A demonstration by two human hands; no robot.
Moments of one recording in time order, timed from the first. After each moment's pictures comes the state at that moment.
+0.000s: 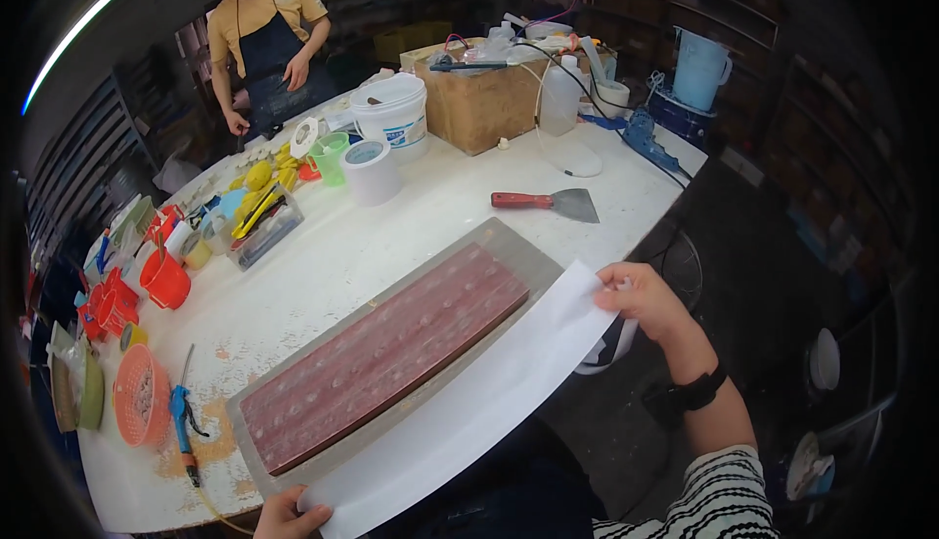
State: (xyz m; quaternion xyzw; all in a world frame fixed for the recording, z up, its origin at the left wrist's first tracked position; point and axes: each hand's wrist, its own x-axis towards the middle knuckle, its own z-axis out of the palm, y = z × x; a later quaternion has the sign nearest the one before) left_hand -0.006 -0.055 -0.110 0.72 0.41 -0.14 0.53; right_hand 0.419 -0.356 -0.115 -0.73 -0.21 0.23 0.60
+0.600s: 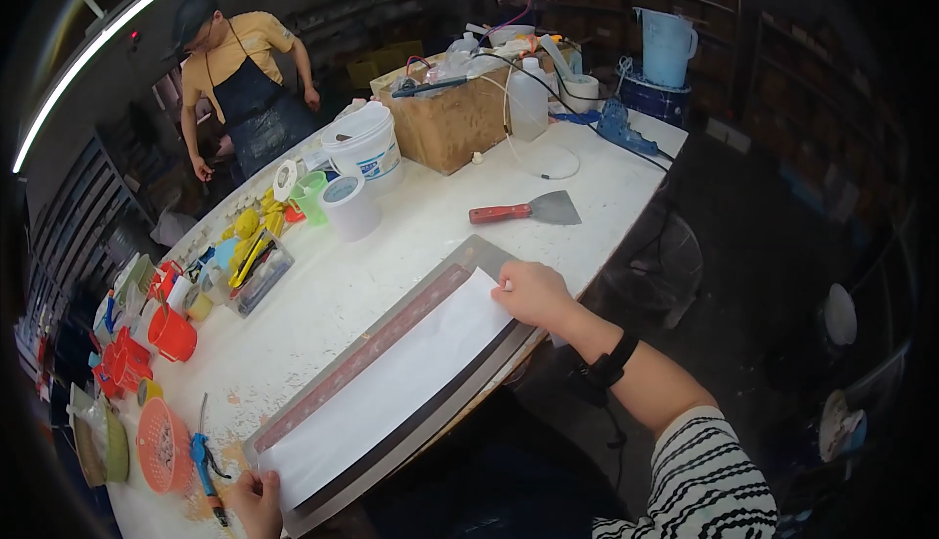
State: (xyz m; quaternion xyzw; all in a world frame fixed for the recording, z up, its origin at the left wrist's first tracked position) left_hand 0.015 -0.011 -0.110 0.88 0.42 0.19 0.13; right_hand 0.433 -0.243 -0.152 -0.91 -0.29 0.03 0.31
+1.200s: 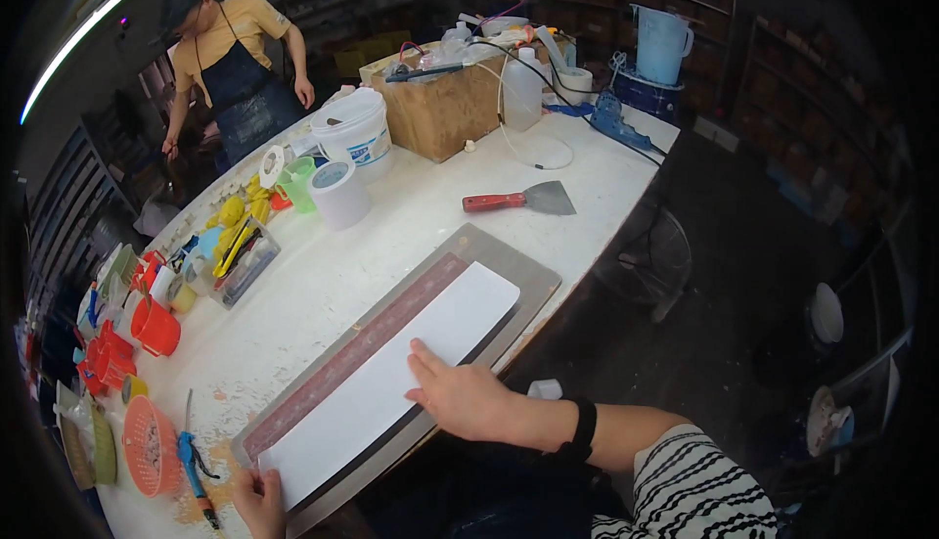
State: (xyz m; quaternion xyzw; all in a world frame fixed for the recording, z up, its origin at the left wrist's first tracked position) left_hand 0.017 -0.004 -0.137 0.86 0.40 0.25 0.18; right_hand 0.292 -0.204 -0.154 -0.82 -0.53 0.03 0.20
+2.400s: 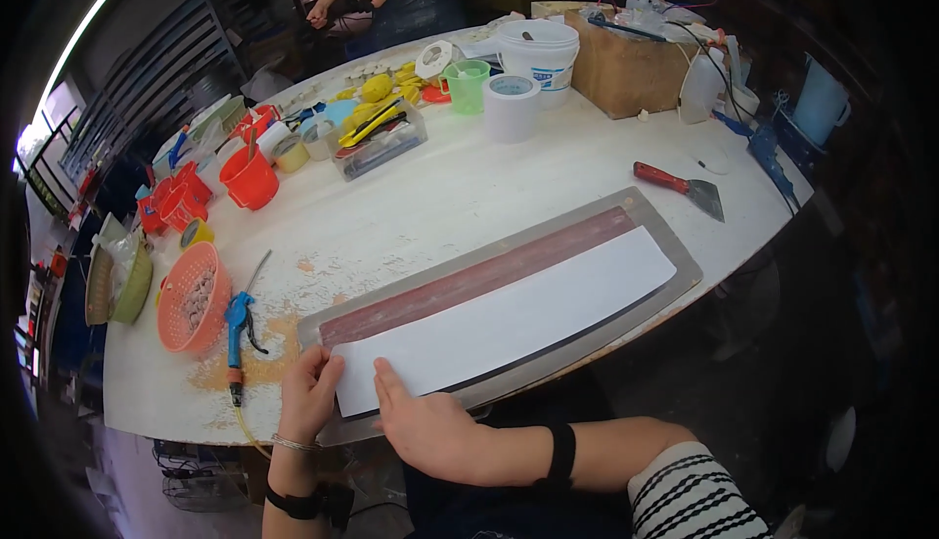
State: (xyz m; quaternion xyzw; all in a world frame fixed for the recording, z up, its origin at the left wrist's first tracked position) left_hand 0.007 0.027 -0.166 0.76 0.43 0.24 0.43; right_hand 0.147 -0.118 -0.145 -0.67 -0.72 0.09 0.14
